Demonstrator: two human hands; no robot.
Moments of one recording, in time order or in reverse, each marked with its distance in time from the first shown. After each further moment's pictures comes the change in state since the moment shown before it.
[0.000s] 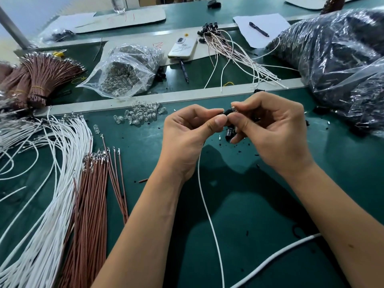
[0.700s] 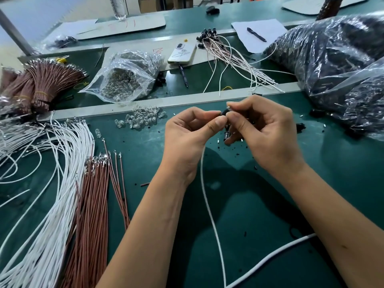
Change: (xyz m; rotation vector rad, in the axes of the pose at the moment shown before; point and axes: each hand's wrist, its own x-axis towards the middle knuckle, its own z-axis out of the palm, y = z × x) left_hand -0.002 0.005 0.010 0.002 0.096 -0.060; right_hand 0.001 -0.001 0.003 -0.014 -0.007 0.058
